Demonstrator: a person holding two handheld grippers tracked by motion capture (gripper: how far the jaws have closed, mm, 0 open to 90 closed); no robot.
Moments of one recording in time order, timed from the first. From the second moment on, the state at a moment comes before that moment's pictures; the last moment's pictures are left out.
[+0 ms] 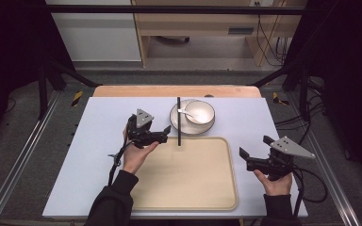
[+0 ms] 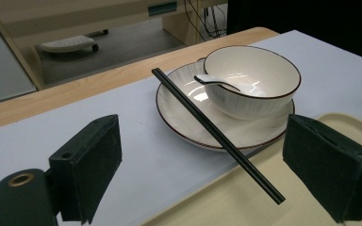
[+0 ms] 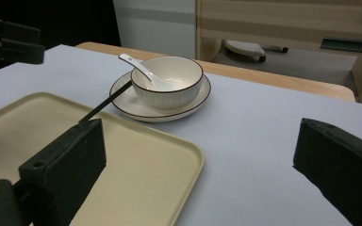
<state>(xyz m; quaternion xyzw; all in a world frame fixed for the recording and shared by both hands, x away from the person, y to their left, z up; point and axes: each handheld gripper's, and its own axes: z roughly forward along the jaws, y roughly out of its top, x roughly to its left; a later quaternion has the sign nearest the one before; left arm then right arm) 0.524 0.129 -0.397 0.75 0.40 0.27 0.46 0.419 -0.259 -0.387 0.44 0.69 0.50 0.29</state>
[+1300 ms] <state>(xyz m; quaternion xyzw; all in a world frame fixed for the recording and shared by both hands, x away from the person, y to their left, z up) 0.592 0.084 -0.437 0.78 0.41 0.24 0.41 0.421 -0.262 -0.387 0.44 0.69 0.50 0.29</state>
